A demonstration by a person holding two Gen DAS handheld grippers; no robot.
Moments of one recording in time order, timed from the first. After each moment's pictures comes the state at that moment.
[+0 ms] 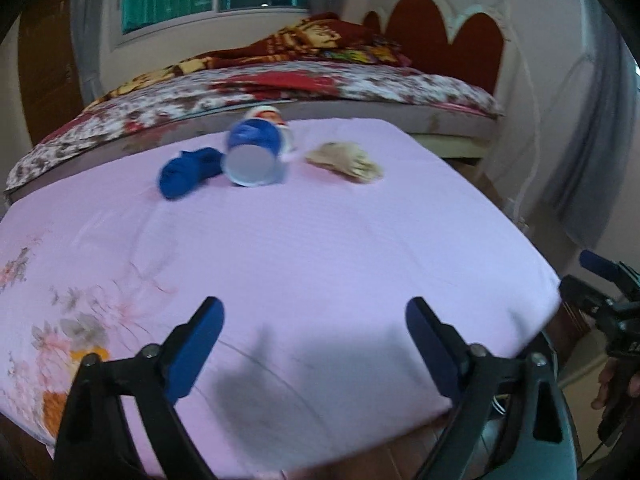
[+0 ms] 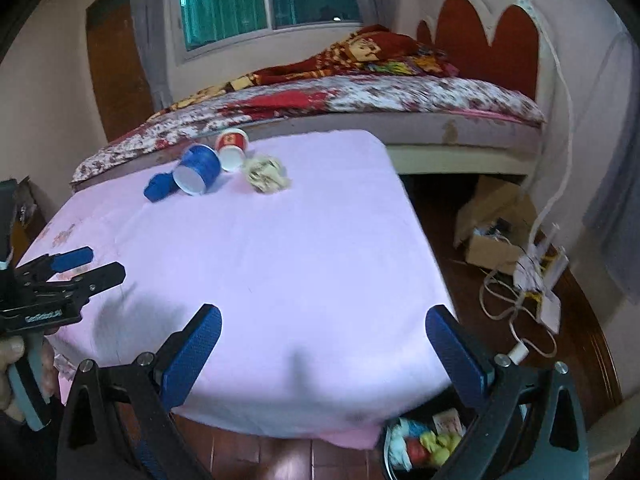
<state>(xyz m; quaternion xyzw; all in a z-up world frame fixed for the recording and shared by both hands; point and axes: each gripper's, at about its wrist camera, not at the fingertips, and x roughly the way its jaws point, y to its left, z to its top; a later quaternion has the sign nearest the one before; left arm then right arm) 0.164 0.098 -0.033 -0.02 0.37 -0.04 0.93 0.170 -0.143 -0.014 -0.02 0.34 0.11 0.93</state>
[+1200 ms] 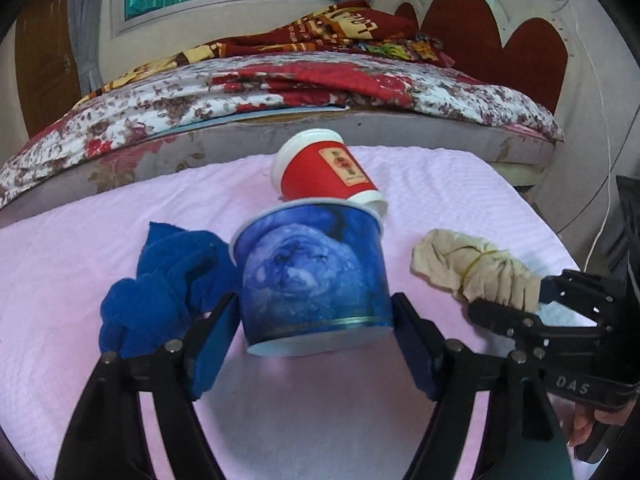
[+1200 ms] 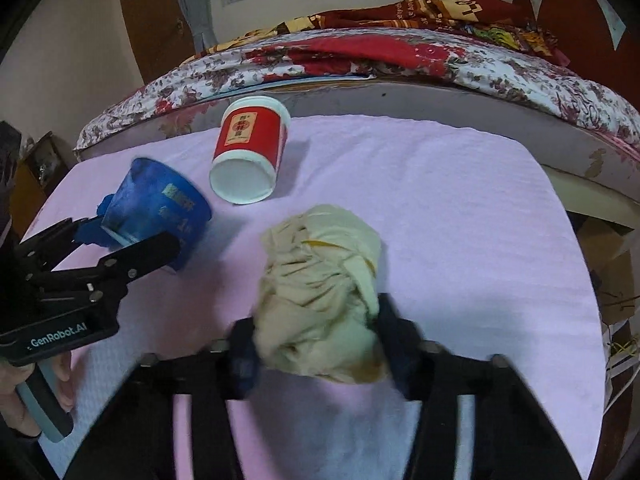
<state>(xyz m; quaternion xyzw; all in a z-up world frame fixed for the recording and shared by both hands) 0.374 0.146 -0.063 -0.03 0.38 -0.02 0.92 0.449 -0.006 -0.077 -0.07 0.43 0.22 0.87</state>
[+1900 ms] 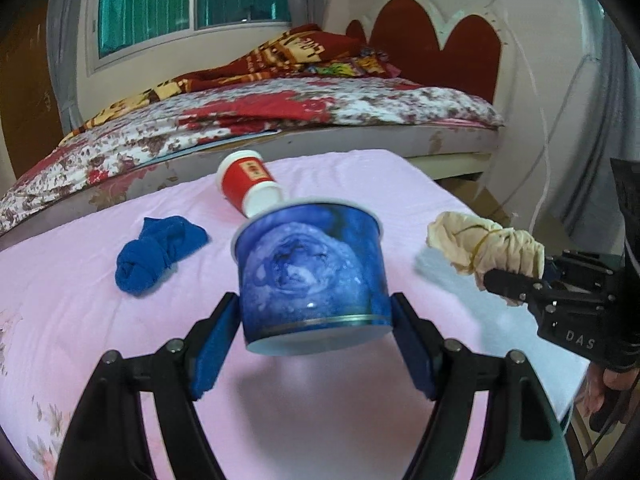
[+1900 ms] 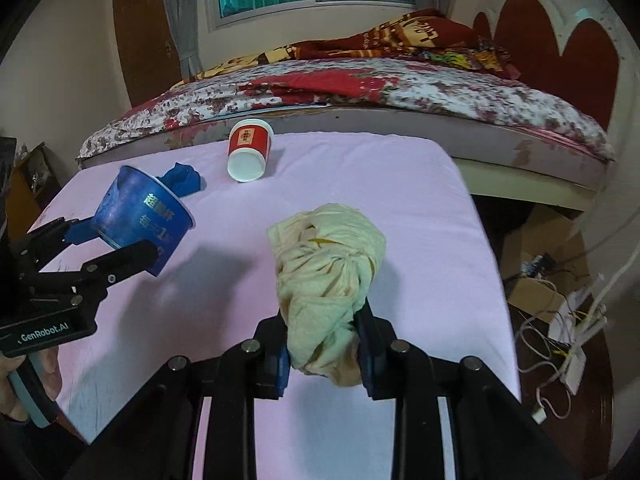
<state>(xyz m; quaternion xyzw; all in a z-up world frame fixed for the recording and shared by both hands) 0.260 0.090 -0.019 0.01 0.34 -0.08 0.94 0.314 -0.084 -0.025 -0.07 0.38 0.17 0.91</state>
